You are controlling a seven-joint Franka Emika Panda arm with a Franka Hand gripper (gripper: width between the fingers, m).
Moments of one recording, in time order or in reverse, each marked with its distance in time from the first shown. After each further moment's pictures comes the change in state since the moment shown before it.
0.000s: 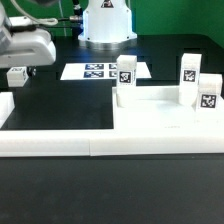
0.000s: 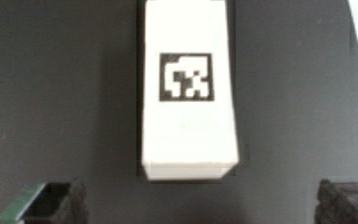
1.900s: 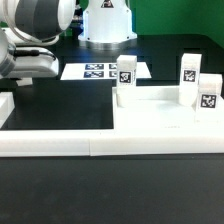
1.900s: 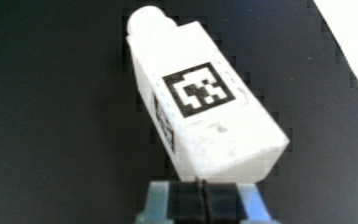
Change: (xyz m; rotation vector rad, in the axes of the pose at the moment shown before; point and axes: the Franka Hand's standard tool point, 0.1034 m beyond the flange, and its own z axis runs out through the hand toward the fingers) arm -0.002 -0.001 0.014 0.006 -0.114 0.055
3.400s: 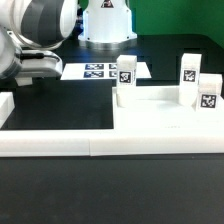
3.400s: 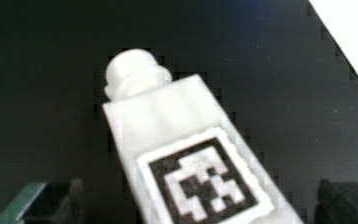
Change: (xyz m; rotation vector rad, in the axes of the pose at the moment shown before) arm -0.014 -0.002 0.038 0.024 -0.044 -0.009
